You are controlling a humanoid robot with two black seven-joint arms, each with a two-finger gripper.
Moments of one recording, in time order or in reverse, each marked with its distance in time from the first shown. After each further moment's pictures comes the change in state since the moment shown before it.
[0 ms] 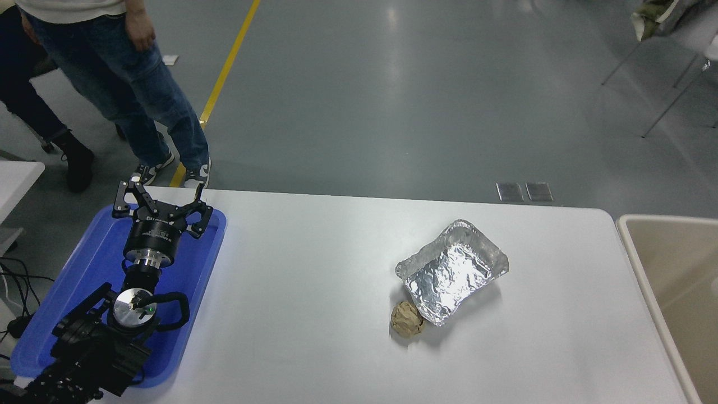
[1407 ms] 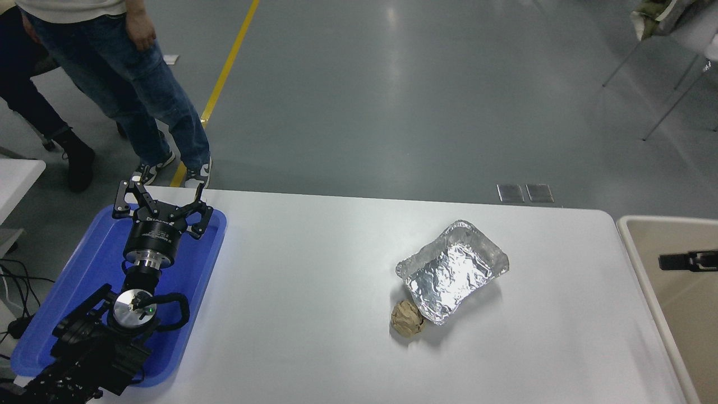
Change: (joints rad) left arm 0.000 0.001 0.001 0.000 0.001 0.000 0.002; right arm 0.464 -0.086 -0.066 0.523 0.028 0.164 -0.006
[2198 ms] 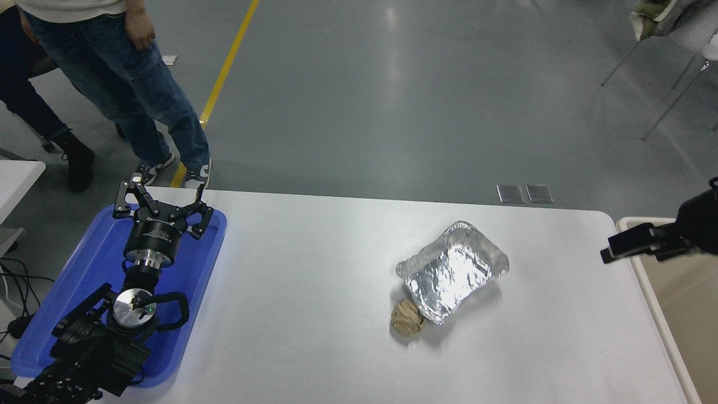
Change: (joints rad) left arm 0.000 0.000 0.000 0.000 0.001 -0.001 0.002; right arm 0.900 0.200 -0.466 0.809 0.209 0.229 -0.004
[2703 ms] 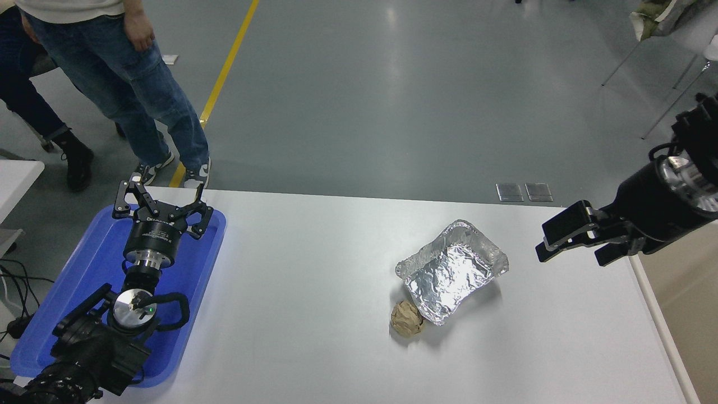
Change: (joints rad) left arm 0.000 -0.001 0.000 0.000 0.000 0.000 0.000; right arm 0.142 0.175 0.004 0.092 0.271 0.140 0.006
